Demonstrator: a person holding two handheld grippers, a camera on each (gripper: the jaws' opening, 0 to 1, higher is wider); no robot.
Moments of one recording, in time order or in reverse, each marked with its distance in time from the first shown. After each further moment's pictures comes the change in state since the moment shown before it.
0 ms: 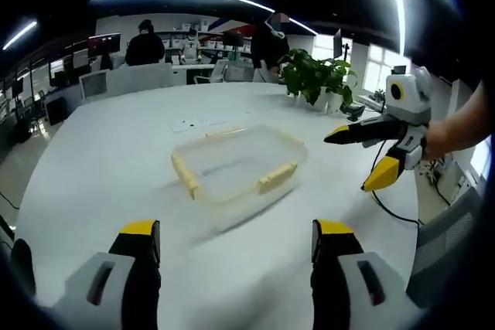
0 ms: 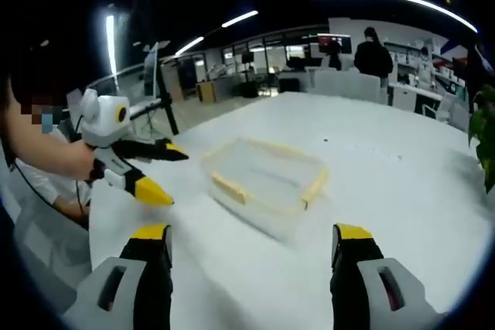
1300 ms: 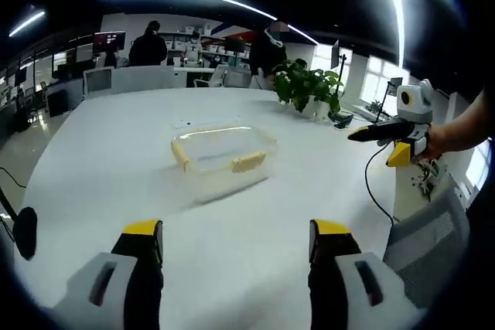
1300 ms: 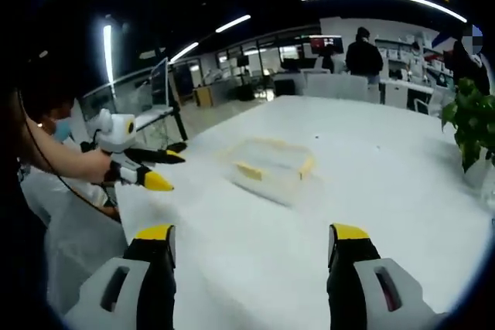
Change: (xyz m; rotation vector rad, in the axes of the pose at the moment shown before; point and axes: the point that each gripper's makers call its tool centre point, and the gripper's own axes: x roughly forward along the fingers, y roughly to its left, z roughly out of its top) left arm -0.063 -0.026 -0.019 -0.055 -0.031 -0.021; right arm -0.104 0.032 -0.015 0.046 -0.005 -0.007
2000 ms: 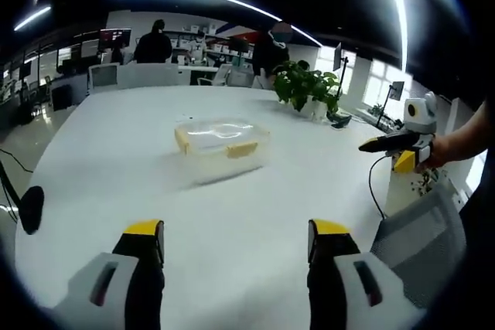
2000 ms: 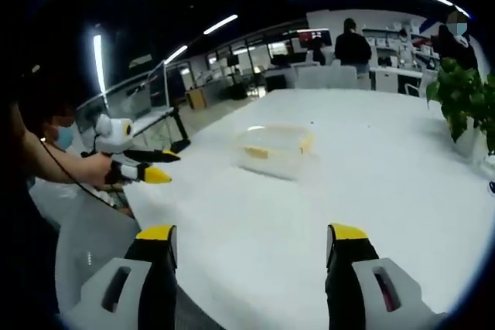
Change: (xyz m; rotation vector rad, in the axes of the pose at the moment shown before) left arm -0.035 -0.010 -0.017 -0.033 -0.002 0.016; right arm -0.037 0.025 -0.031 0.091 0.005 -0.025
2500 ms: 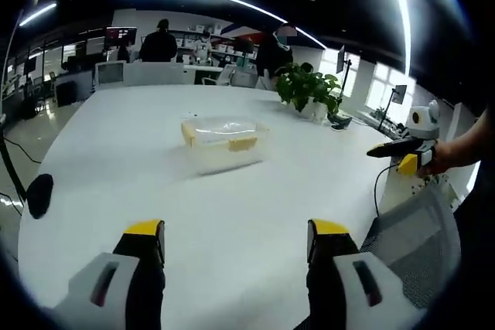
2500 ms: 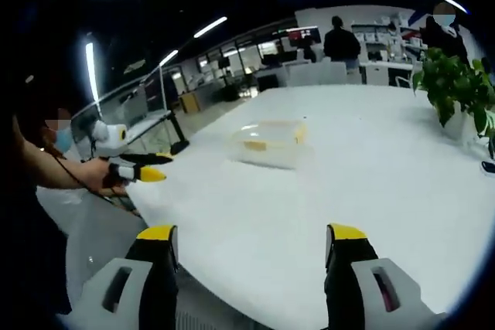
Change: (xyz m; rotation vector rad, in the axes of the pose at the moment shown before) left arm -0.024 -0.005 -0.011 -0.026 -0.001 0.010; right arm -0.028 0.010 -0.018 0.051 -0.008 -0.029
